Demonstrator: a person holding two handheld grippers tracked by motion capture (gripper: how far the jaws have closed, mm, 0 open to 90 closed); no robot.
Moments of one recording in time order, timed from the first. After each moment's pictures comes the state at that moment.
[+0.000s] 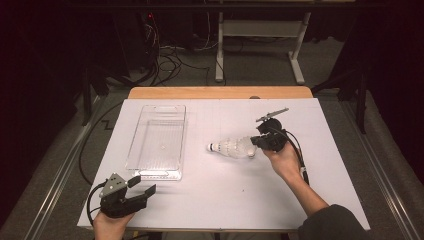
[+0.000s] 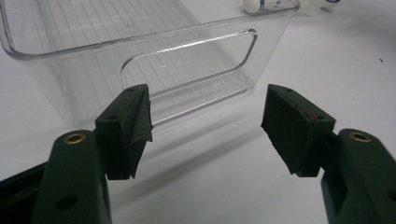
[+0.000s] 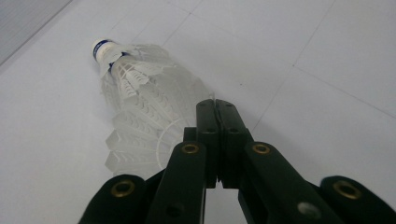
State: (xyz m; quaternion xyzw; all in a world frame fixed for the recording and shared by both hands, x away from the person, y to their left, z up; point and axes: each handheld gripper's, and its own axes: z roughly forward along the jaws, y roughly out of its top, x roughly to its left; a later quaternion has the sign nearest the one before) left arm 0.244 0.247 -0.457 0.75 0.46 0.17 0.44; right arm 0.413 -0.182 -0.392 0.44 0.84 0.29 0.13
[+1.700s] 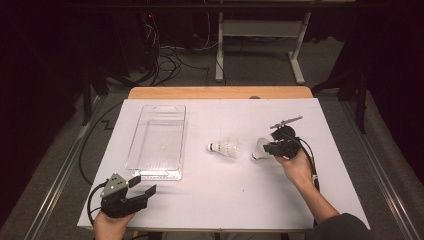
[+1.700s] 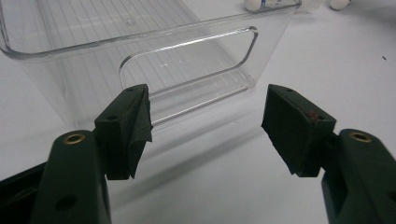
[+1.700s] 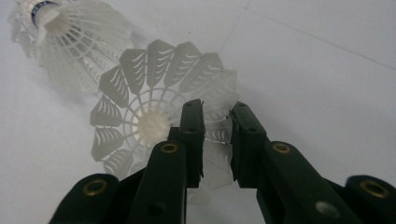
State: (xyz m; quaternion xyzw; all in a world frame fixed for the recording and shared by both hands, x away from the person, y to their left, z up) left arm 0.244 0.246 -0.457 0.76 0.46 0.17 0.43; right arm 0.410 -0.221 -0.415 0.48 0.83 0.26 0.14
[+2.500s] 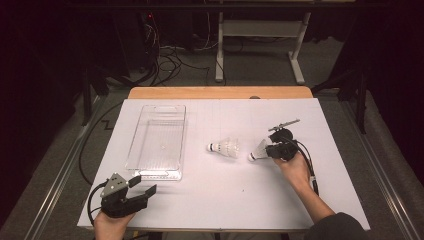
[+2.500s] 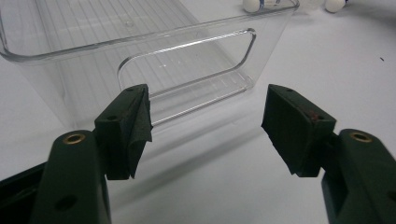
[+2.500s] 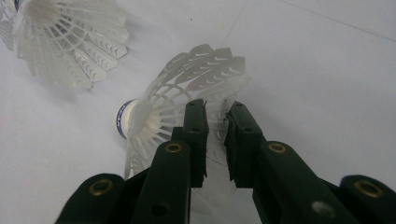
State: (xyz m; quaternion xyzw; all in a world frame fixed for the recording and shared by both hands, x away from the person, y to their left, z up) left arm 0.244 0.245 -0.457 0.76 0.46 0.17 0.43; right arm 0.413 -0.220 -0.432 0.49 0.83 0.26 0.12
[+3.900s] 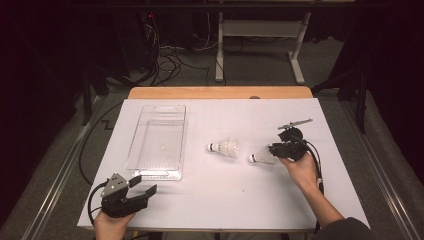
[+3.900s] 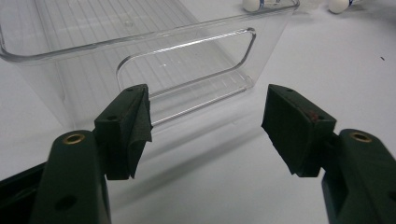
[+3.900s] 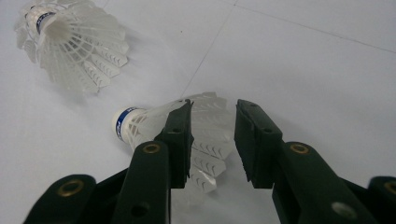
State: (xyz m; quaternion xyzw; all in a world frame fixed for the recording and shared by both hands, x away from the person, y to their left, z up) left arm 0.245 0.245 -0.457 0.76 0.46 0.17 0.43; right arm 0.404 -0.239 -0.418 0.50 0.81 0.29 0.12
